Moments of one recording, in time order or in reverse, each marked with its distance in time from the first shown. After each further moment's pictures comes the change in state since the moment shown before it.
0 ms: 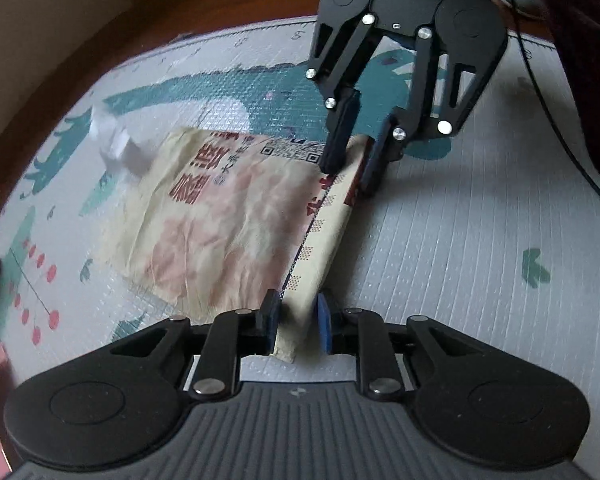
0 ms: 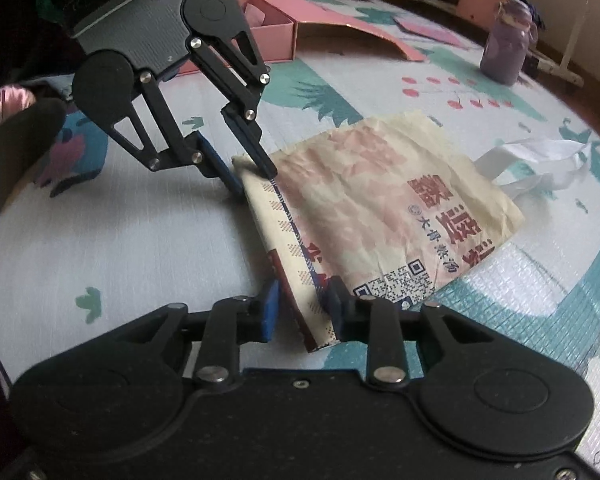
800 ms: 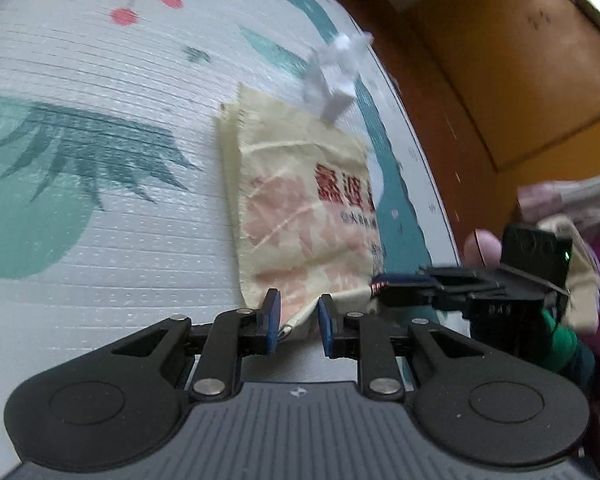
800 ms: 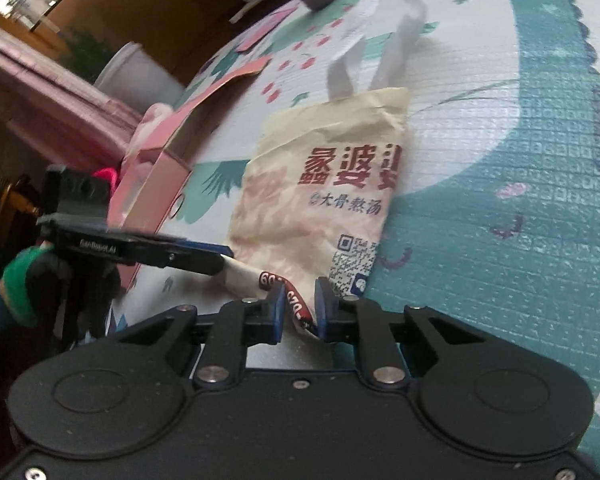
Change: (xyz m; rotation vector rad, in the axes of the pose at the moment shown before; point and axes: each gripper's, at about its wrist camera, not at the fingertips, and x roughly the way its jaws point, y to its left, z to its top) left arm 0.019 0.095 -0.071 -1.195 -0.218 -0.273; right arm 0.006 -0.075 -0.035 0.913 -0.171 0.157
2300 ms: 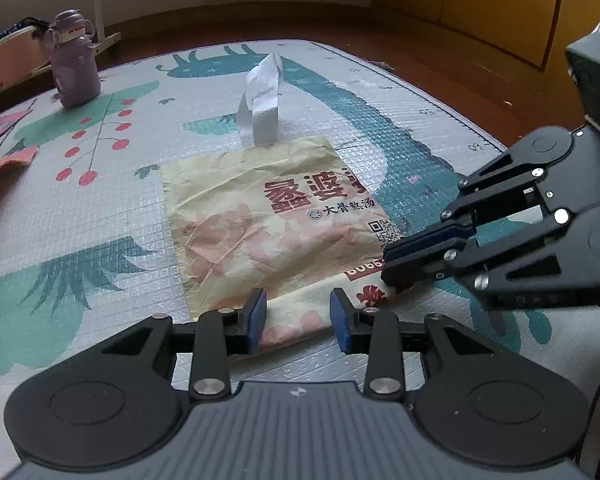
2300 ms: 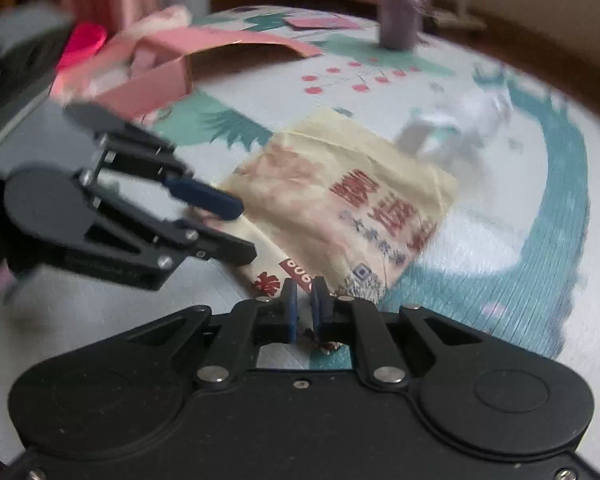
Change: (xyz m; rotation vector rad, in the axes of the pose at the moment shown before) left arm 0.037 -0.098 -0.048 0.567 -0.147 0.390; right arm 0.013 0.068 -0.022 -0.634 0.011 -0.340
